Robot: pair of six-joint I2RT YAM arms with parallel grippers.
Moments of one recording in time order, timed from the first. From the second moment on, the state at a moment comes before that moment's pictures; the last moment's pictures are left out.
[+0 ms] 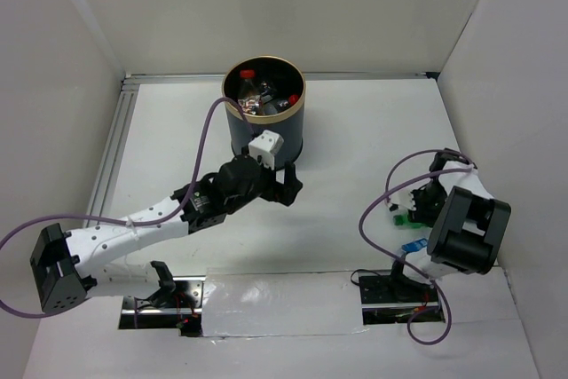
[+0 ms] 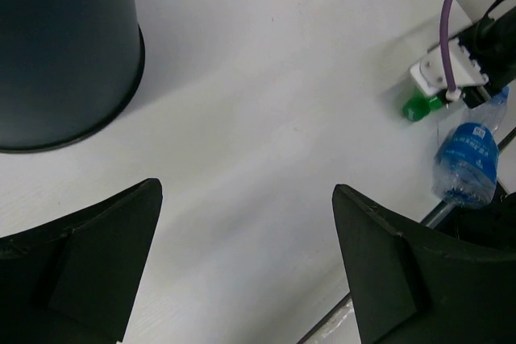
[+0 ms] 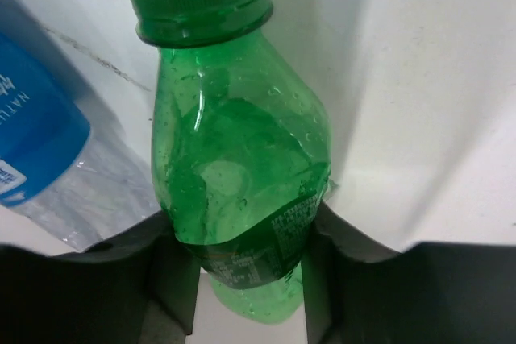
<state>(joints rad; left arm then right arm) -0.97 1.19 0.97 -0.15 -0.26 -0.43 -0.42 1.45 0.80 -0.94 0.00 -1.95</state>
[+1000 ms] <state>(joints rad) -1.16 0.97 0.56 -0.08 -0.31 -0.64 0.44 1.91 2.16 -0.38 -0.87 -0.66</state>
